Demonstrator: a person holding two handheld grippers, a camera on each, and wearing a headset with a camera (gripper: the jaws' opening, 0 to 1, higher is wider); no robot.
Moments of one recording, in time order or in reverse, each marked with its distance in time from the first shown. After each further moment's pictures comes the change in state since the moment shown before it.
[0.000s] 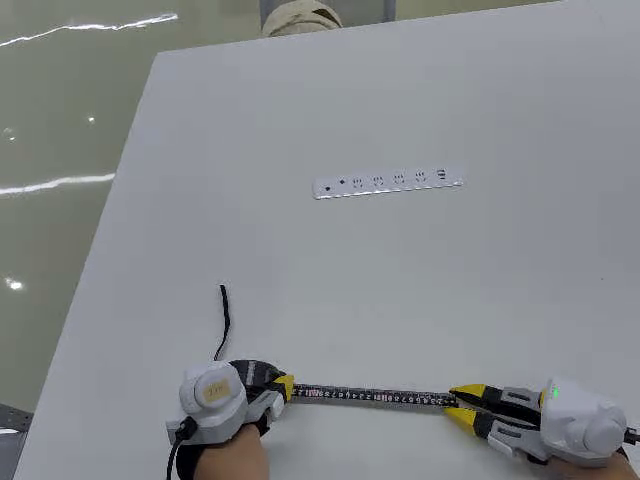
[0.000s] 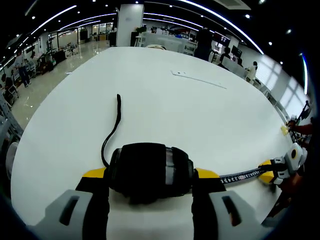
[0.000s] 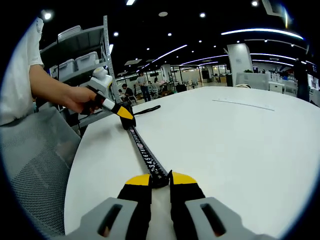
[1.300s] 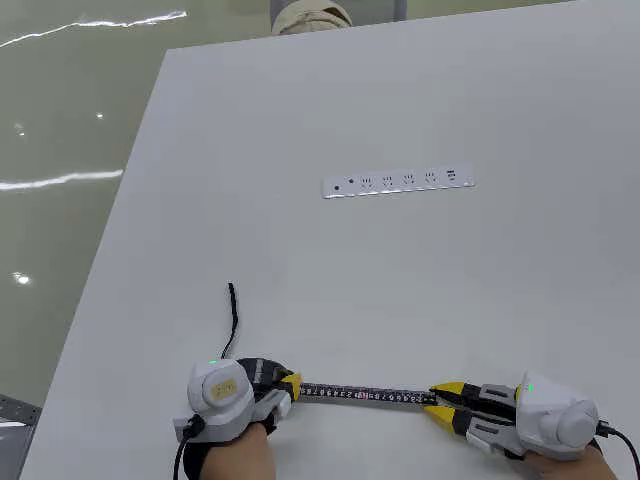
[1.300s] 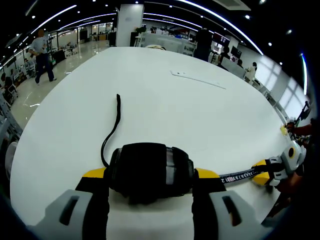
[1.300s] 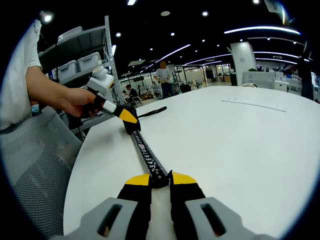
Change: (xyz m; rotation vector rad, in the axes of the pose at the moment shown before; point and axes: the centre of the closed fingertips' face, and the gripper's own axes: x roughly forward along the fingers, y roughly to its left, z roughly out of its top) left arm 0.001 -0.001 -0.001 -0.004 -0.002 -0.006; right arm 0.031 0.014 0.010 0.013 -0.005 0.045
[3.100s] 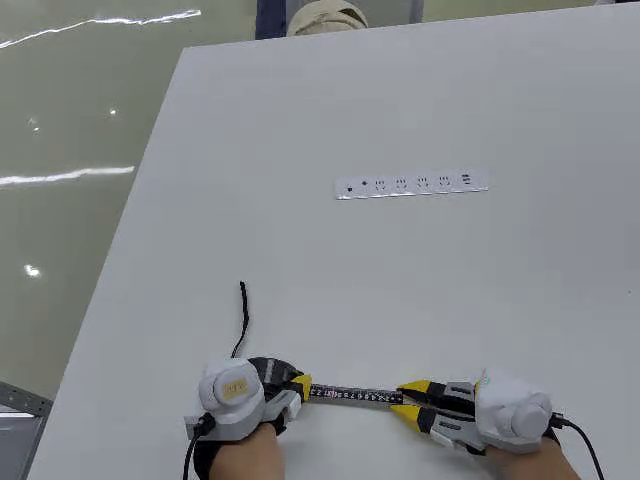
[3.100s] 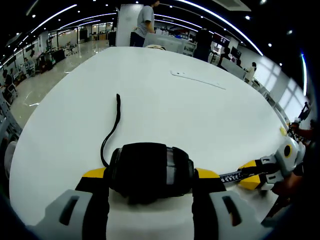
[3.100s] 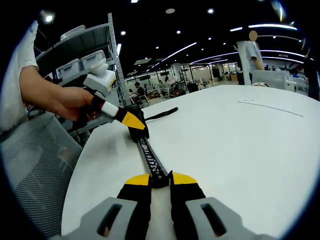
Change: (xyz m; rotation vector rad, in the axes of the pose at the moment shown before) left arm 0.000 0.000 0.000 -0.006 0.000 -0.008; right arm 0.055 0.022 0.015 -0.005 0.011 0.063
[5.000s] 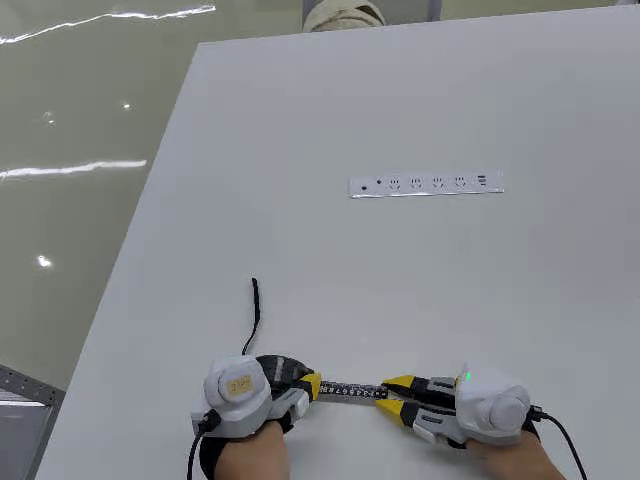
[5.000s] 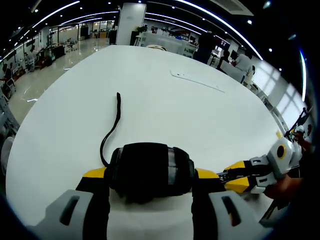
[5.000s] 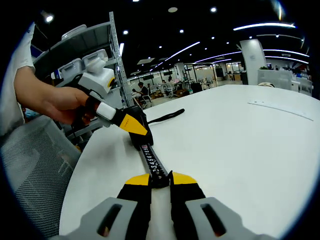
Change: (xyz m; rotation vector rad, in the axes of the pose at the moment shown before) left arm -0.001 0.001 -0.001 -0.034 0.001 -0.029; right arm 0.034 0.009 0.012 -0.001 0.001 0.034
